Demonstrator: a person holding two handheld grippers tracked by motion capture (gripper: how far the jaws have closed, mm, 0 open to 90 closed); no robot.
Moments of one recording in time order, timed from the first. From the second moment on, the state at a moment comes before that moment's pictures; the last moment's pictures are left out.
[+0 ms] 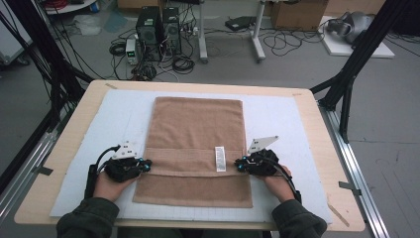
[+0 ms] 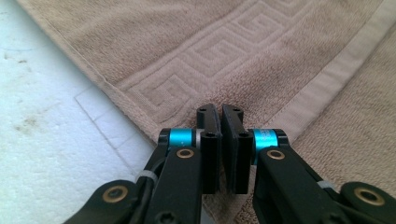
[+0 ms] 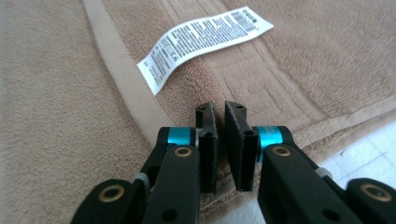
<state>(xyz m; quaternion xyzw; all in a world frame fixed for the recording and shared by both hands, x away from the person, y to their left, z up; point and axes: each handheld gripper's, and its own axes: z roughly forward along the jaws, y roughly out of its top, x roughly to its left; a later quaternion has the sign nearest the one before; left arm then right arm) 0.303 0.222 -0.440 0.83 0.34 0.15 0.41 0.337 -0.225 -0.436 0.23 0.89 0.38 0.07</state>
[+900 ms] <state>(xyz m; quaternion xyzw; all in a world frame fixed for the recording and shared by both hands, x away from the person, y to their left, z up) 0.227 0.232 -0.406 0.81 0.31 0.16 0.47 0.265 -0.239 -0.379 0.16 0.89 0.43 0.08</state>
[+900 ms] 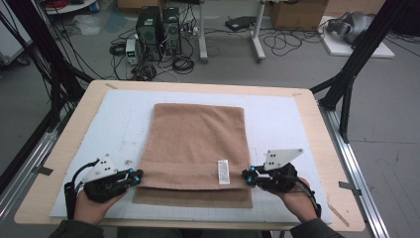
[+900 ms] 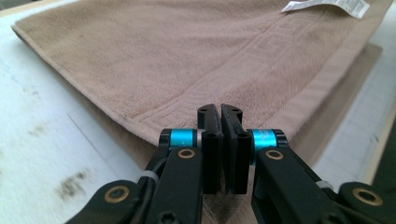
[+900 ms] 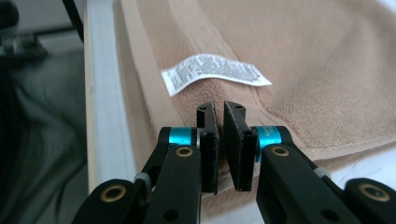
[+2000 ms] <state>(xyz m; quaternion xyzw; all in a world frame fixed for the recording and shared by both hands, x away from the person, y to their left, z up) 0.248 0.233 -0.420 0.80 0.35 0.15 0.47 0.289 -0.231 -0.416 0.20 0.88 0.43 0.03</state>
